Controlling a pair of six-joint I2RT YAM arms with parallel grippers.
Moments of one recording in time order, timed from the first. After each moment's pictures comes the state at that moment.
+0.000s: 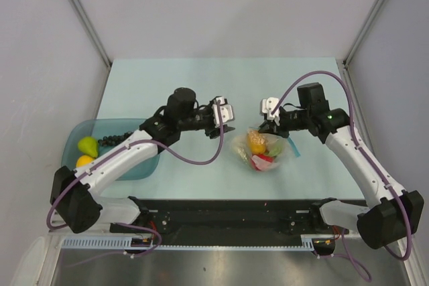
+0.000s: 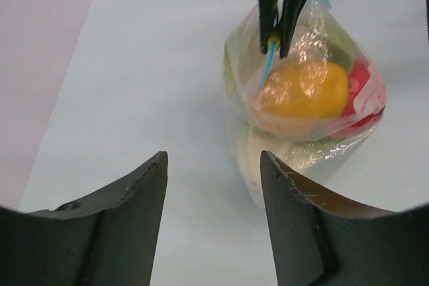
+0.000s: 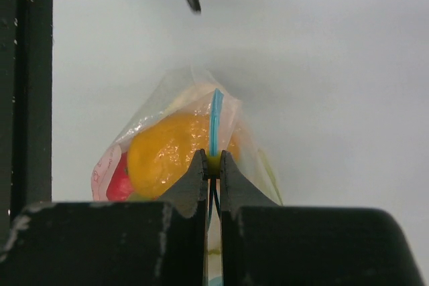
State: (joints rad) left arm -0.71 1.27 1.05 -0.13 0.51 0.55; right arm 0.32 1.19 1.12 -0.74 -0.83 -0.96
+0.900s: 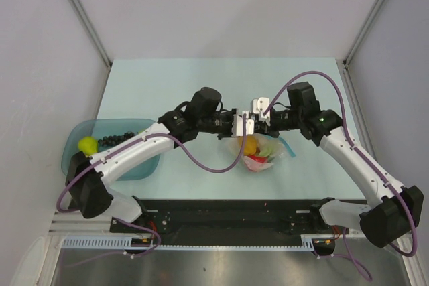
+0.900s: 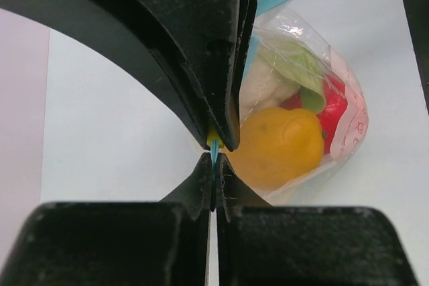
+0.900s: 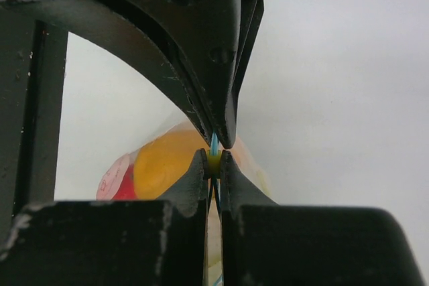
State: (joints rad) left arm -0.86 1.44 1.26 -0.35 0.47 0.78; right arm 0.46 1.20 1.12 -0.59 -0.82 -0.83
